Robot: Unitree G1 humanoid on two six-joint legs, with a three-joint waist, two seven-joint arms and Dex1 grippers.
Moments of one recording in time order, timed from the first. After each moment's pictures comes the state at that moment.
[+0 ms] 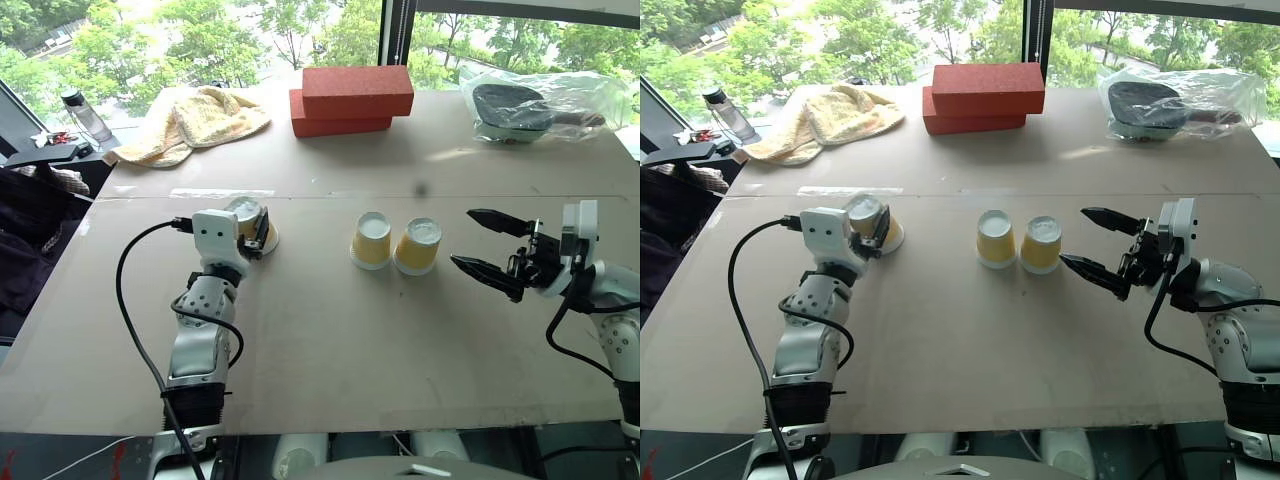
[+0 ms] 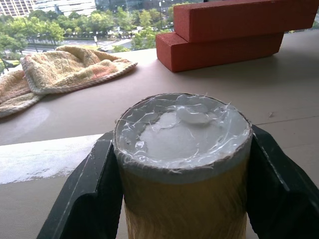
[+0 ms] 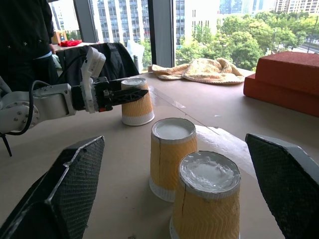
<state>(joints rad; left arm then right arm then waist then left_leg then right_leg) -0.21 0.26 0.19 0.00 -0.12 0.03 -0.22 -0.18 -0.63 -0.19 -0.20 0.71 0.28 1.08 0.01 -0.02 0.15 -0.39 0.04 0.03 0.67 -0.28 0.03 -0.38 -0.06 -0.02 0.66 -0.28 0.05</state>
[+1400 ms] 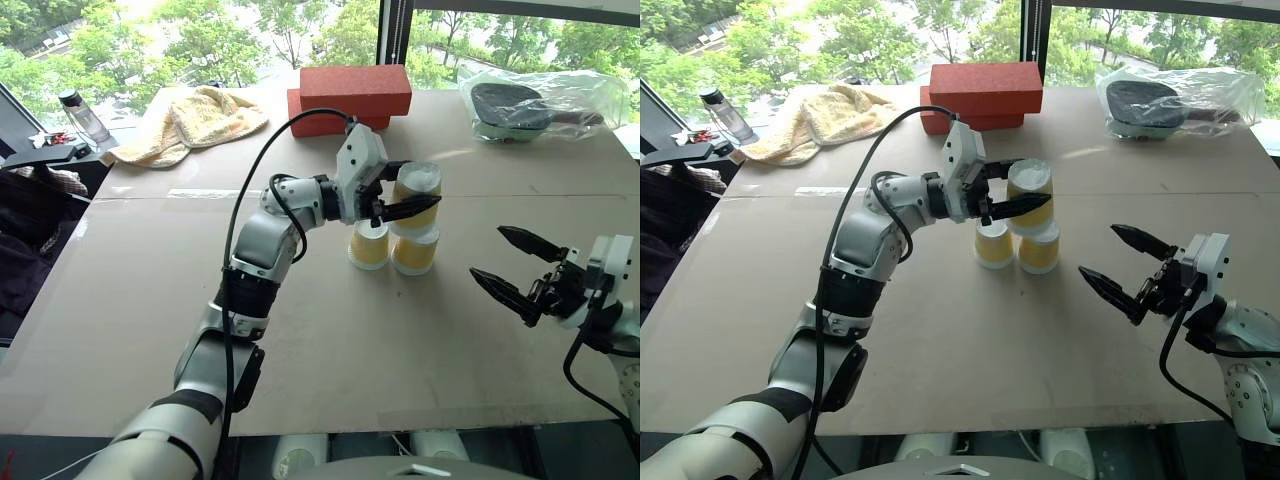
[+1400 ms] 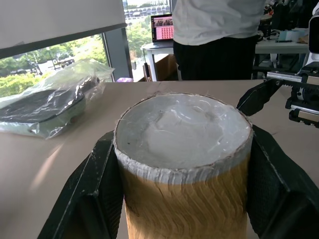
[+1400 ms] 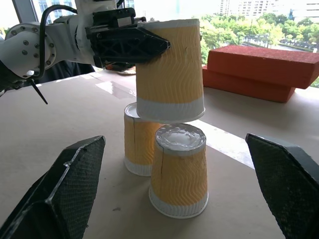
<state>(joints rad) -0.82 0.28 -0.20 0.15 -0.33 0.29 -0.98 0.08 -0.59 -0.30 -0.37 0.70 0.20 0.92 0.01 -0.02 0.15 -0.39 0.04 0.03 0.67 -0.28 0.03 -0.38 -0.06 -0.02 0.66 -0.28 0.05</state>
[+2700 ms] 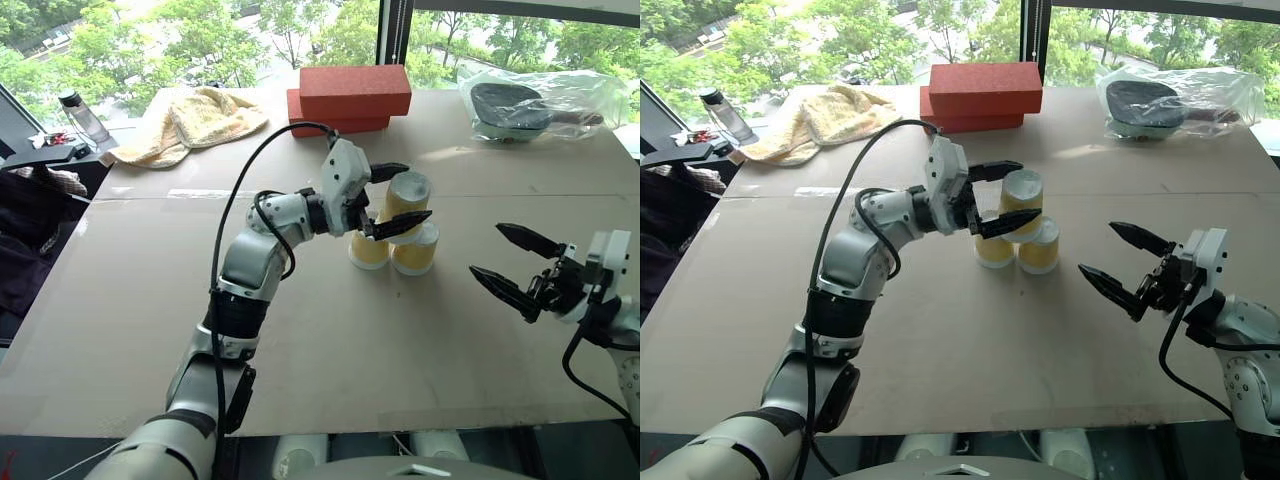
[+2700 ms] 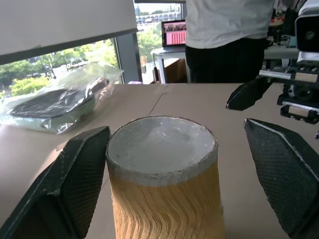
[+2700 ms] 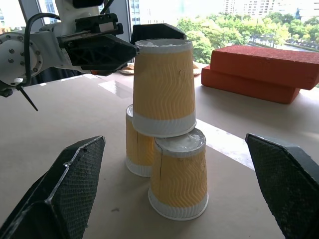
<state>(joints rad) -0.66 0.28 -0.14 -0.03 -0.38 0.28 -0.98 0.05 -0.60 -0.29 -0.33 0.69 0.21 0.97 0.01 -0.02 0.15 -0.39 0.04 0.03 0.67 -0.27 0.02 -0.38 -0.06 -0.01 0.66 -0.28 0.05</state>
